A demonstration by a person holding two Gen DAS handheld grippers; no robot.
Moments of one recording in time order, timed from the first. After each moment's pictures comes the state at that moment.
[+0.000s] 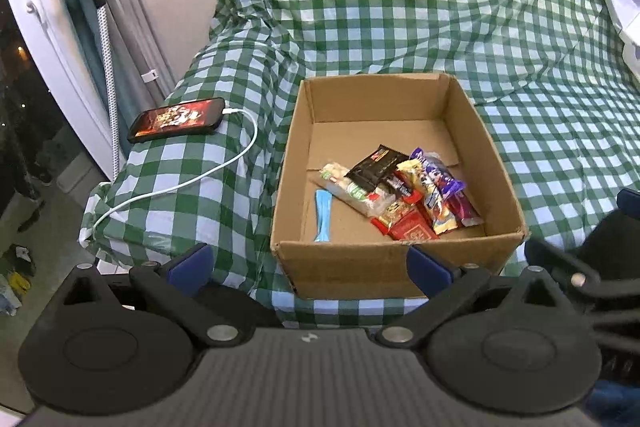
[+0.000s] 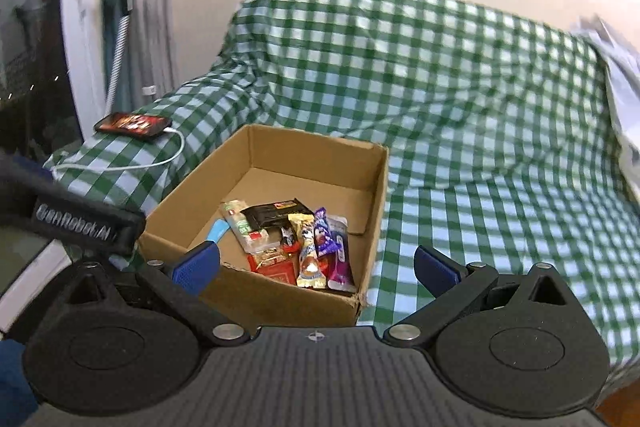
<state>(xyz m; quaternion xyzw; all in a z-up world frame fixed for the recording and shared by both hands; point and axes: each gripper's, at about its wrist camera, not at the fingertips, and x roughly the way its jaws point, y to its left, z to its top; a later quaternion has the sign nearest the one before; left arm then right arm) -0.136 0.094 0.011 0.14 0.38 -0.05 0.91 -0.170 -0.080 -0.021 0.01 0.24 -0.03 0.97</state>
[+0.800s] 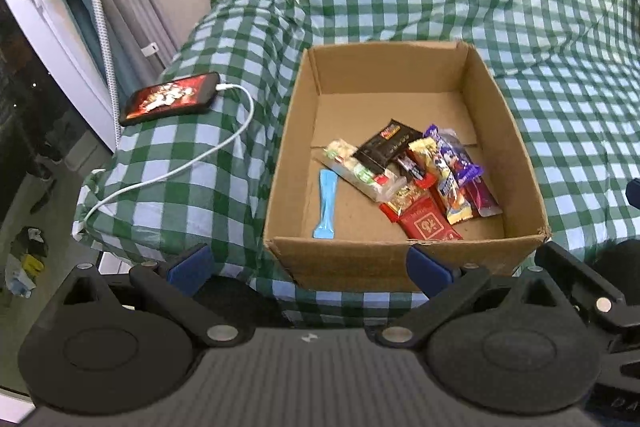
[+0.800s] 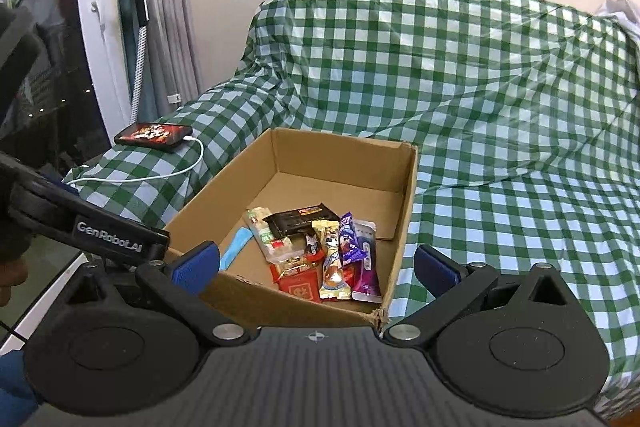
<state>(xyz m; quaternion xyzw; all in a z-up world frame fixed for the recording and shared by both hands) -0.094 0.068 -0.006 0.16 0.43 -0.01 0.89 -0.147 -0.106 -0.027 0.04 0.24 0.03 0.97</state>
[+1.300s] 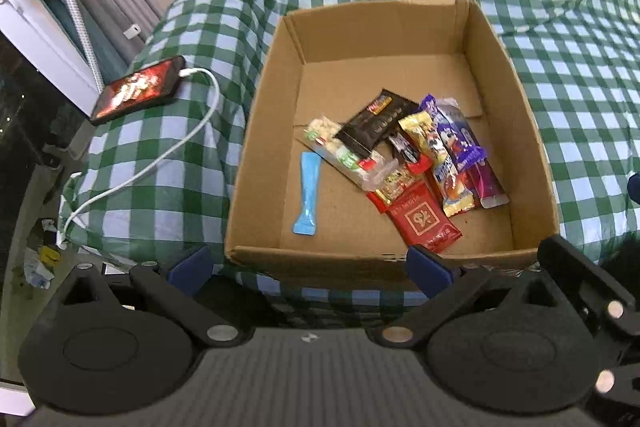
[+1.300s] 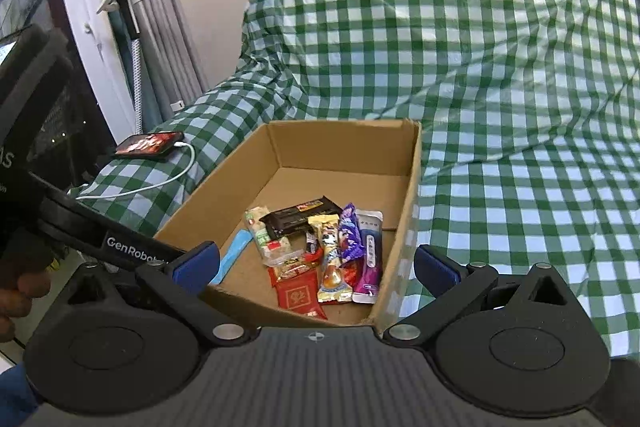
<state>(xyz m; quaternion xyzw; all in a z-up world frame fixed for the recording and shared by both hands) -0.046 0.019 -0.034 0.20 0.49 0.01 0.85 -0.109 -0.153 -0.053 0.10 0.26 0.07 0.96</state>
